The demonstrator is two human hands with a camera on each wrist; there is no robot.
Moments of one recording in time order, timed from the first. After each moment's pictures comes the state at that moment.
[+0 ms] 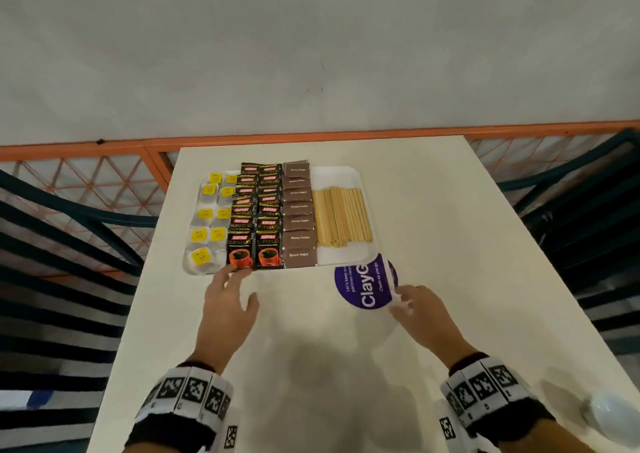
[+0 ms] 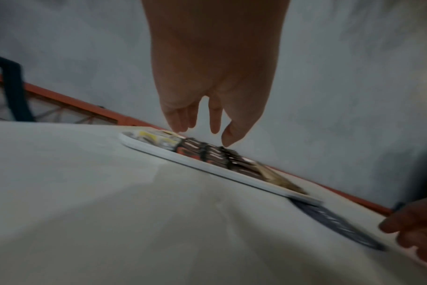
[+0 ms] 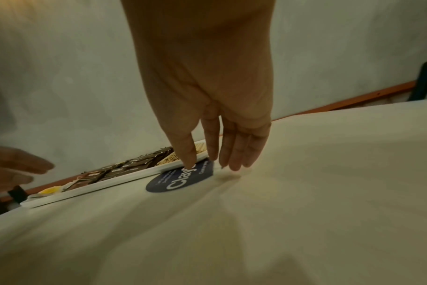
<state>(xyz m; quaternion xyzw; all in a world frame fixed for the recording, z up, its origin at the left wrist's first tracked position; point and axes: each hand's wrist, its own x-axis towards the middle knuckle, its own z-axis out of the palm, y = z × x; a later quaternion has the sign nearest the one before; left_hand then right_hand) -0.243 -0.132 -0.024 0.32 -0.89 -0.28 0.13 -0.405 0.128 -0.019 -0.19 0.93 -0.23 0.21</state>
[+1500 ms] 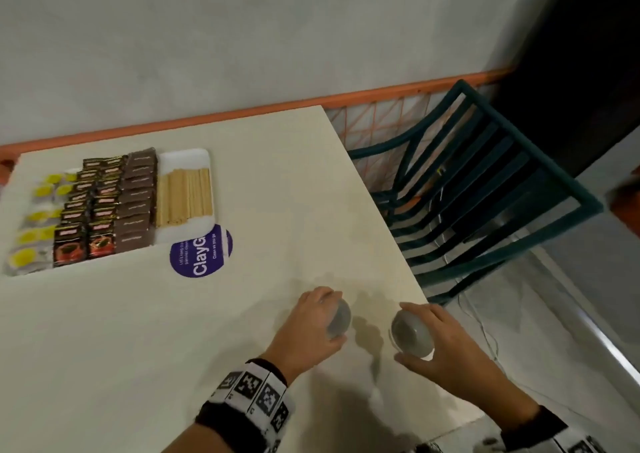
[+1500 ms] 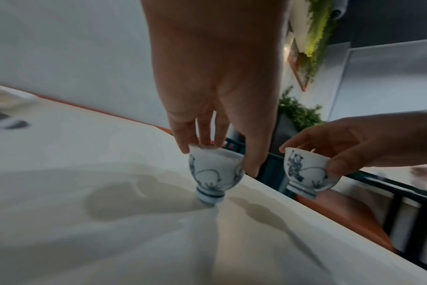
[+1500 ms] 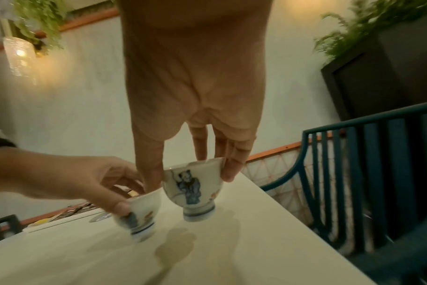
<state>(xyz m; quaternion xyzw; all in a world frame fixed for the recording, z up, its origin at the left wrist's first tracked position) -0.350 0.241 0.006 0.00 -0.95 -0.30 -0.12 -0.392 0.470 0.017 -0.24 0.92 -0.23 0.21</state>
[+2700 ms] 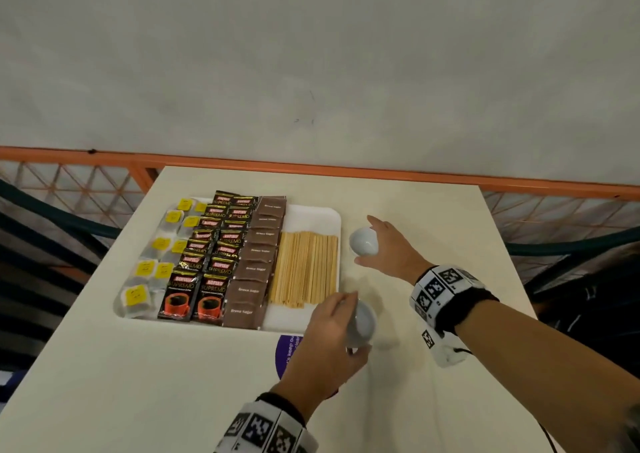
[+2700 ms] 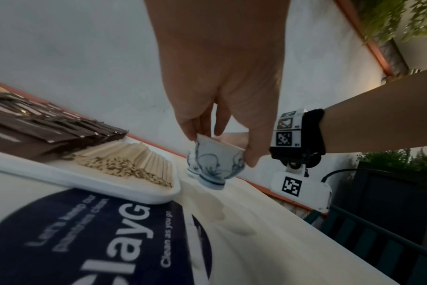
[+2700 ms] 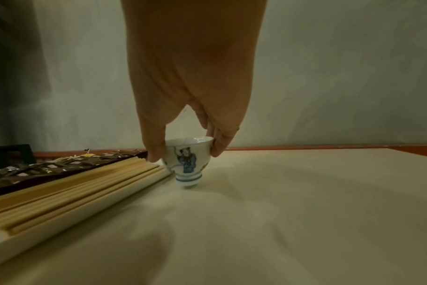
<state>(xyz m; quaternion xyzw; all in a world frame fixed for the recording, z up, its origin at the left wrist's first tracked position) -0.429 0.018 0.002 0.16 -0.92 -0.36 0.06 -0.641 0.045 -0.001 -0.36 0.87 -0.23 0.24</state>
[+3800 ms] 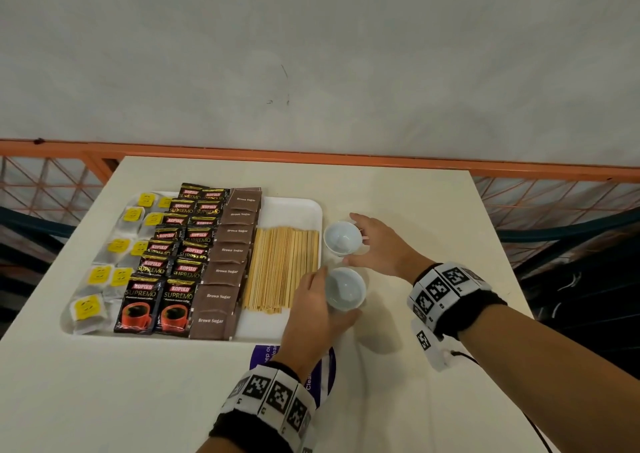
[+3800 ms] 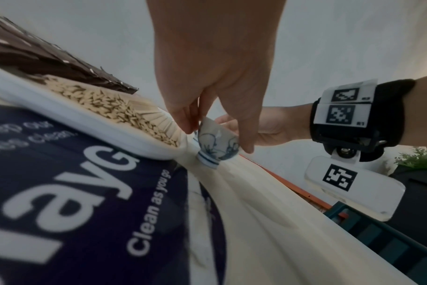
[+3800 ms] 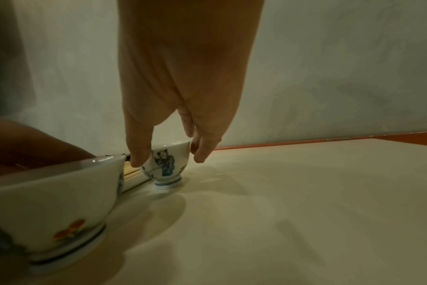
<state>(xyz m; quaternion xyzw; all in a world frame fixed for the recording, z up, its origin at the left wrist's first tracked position) -0.491 -0.001 -0.045 0.29 -0.83 -0.47 0.11 -0.662 0.047 -0.020 -0.37 0.84 -0.26 0.29</state>
